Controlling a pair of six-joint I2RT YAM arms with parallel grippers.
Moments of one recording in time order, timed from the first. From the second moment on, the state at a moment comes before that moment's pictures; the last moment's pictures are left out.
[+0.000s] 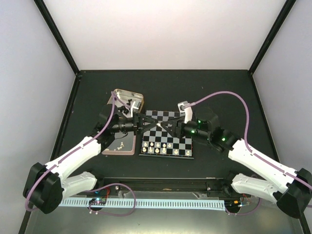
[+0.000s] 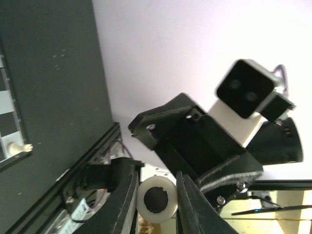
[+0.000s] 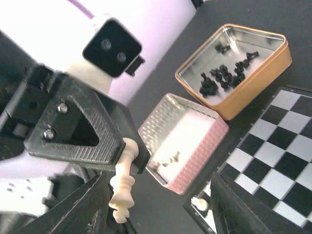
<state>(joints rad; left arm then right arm) -0.51 1.08 0.63 0.28 0.90 -1.30 0.81 1.03 0.81 -0.16 -0.30 0.53</state>
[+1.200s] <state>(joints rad) -0.50 1.03 0.61 0.28 0.78 -1.40 0.78 1.04 0.81 -0.05 -0.38 0.97</state>
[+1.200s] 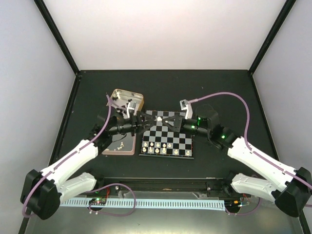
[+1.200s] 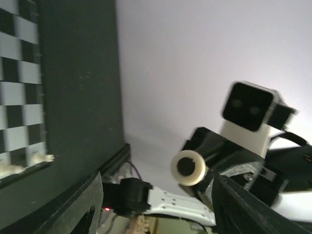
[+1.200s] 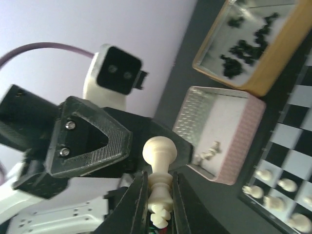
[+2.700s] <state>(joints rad) -0.44 0.87 0.67 -0.51 0.15 -0.74 0.95 1.65 1.13 -0.92 -0.11 0.31</state>
